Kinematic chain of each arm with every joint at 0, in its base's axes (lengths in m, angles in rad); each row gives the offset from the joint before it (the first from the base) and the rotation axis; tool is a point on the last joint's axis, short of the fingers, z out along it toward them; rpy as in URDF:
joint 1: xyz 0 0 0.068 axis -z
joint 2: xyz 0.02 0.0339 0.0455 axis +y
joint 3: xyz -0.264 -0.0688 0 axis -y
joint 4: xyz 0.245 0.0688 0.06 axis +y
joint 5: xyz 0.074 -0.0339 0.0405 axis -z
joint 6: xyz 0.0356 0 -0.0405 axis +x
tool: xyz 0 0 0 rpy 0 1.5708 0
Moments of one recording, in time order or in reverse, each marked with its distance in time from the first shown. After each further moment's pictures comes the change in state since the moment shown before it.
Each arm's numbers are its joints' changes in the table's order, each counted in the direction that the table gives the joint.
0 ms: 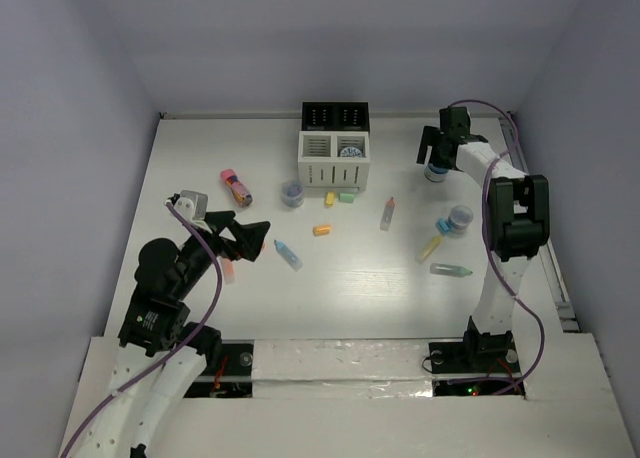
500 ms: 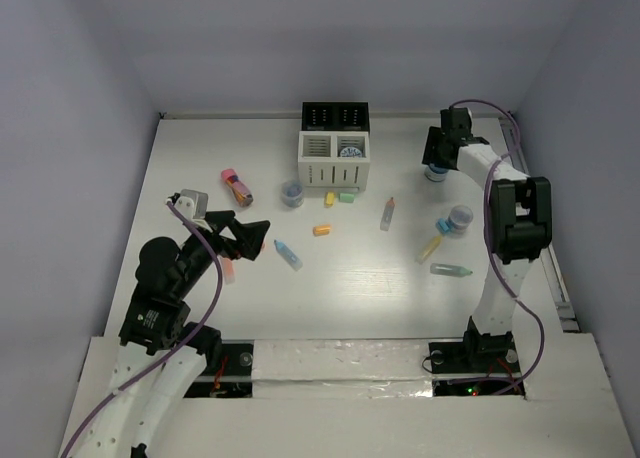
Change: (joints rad) left arm -0.007 0.011 0.000 0.000 0.001 0.000; right arm 0.000 -0.007 -0.008 -0.025 0.038 -0.008
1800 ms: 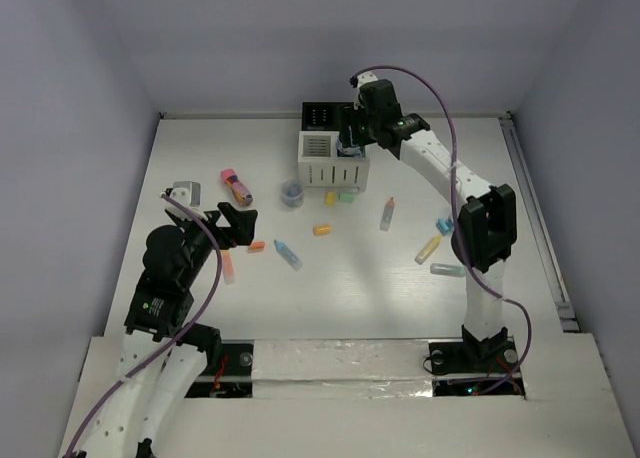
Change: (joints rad) left arm -0.061 0.076 0.000 0.033 -0.149 -0.038; right arm -0.413 -0.003 0.367 0.134 -0.180 -0.097
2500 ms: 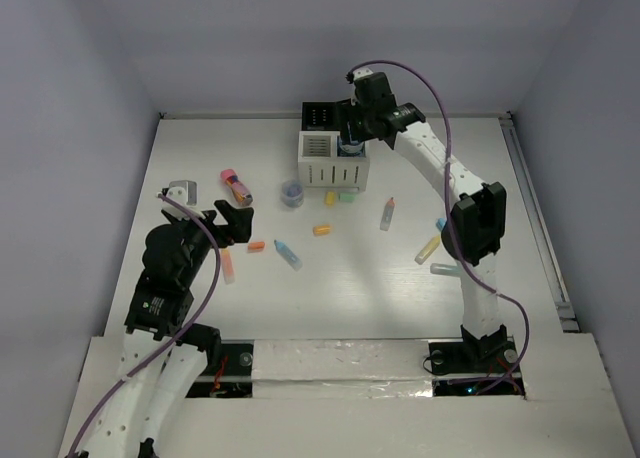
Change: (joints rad) left arm -0.018 0.003 0.000 0.000 -0.026 -0.008; right arm -0.006 0.103 0.210 0.182 0.062 -0.015
